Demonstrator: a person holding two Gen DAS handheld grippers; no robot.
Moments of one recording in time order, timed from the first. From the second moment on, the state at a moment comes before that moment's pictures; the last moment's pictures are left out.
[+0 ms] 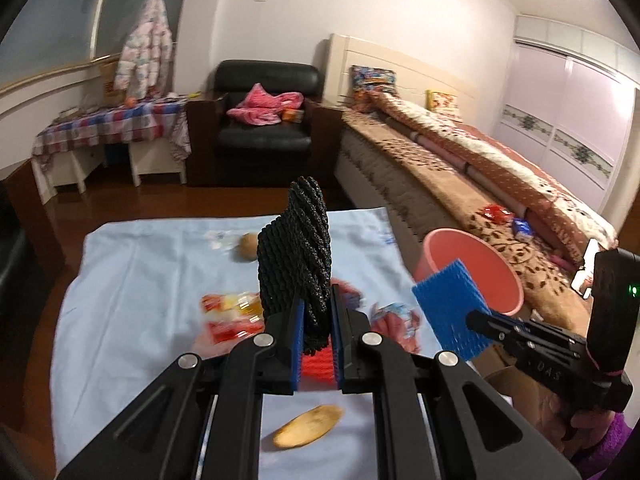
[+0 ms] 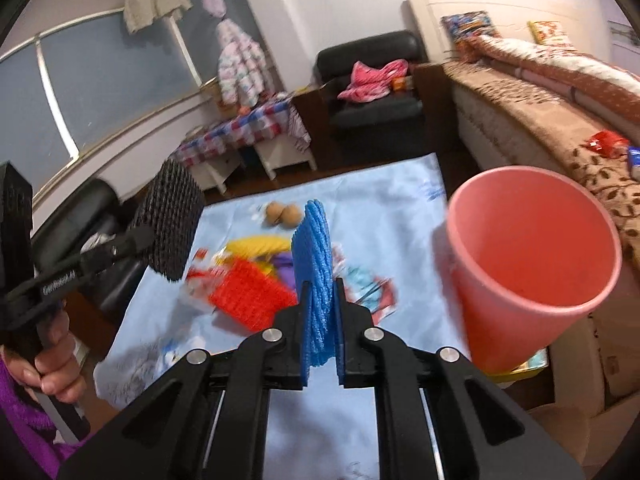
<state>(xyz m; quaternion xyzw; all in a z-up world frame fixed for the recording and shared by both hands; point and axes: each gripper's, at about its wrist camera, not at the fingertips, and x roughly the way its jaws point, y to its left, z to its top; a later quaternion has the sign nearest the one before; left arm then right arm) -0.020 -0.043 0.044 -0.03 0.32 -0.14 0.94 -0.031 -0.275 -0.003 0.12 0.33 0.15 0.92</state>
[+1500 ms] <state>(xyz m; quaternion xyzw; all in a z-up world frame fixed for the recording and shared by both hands) 0.085 -0.293 -0.034 0.01 0.39 -0.36 0.85 0.027 -0.438 -0.054 0.17 0.33 -0.07 0.93</state>
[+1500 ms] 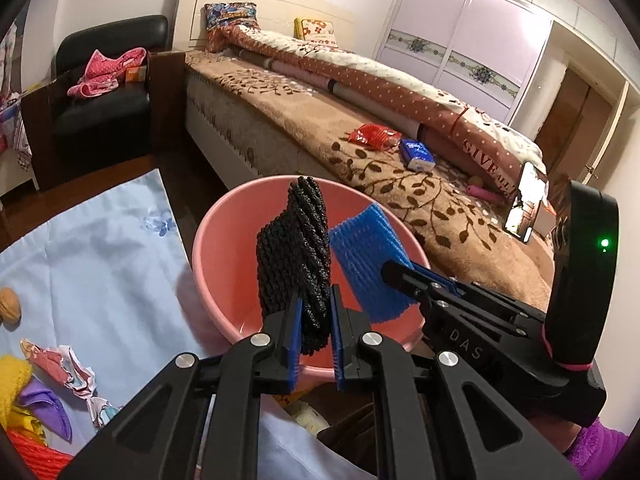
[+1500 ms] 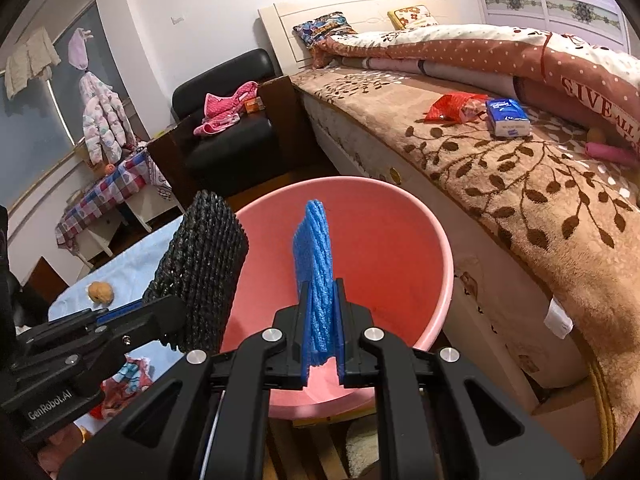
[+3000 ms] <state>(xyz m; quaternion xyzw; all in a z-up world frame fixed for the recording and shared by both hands) 0.047 -0.149 0.054 0.01 0.28 -0.24 0.93 0.003 -0.379 -0.010 0.09 0.29 -0.03 0.95</state>
